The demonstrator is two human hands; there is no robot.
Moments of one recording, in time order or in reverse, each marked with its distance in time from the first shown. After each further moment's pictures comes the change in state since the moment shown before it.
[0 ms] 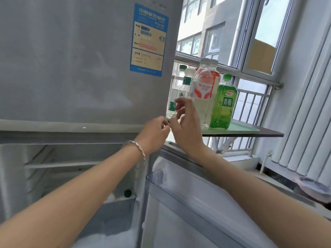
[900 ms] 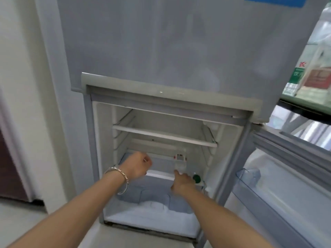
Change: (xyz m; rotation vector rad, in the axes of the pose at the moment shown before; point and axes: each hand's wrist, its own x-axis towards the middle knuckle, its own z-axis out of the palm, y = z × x) left_hand -0.112 -0.270 -0.079 0.261 0.000 -0.741; right_hand -0.238 0.078 0.296 -0.465 -1.435 0.454
